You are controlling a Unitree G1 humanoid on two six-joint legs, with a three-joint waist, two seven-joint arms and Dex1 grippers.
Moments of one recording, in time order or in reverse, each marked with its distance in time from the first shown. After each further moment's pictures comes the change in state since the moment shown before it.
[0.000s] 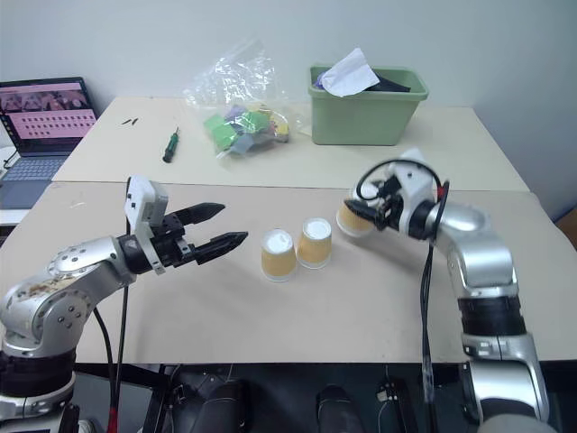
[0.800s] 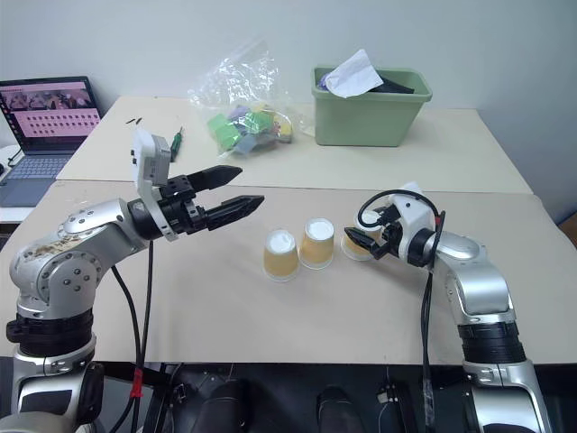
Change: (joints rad) left arm -0.260 -0.065 -0.022 0.115 -0.058 0.049 -0.013; right arm 0.250 0.057 0.004 -0.066 0.013 -0.001 -0.089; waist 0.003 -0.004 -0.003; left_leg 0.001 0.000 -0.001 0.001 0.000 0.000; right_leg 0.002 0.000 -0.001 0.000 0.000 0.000
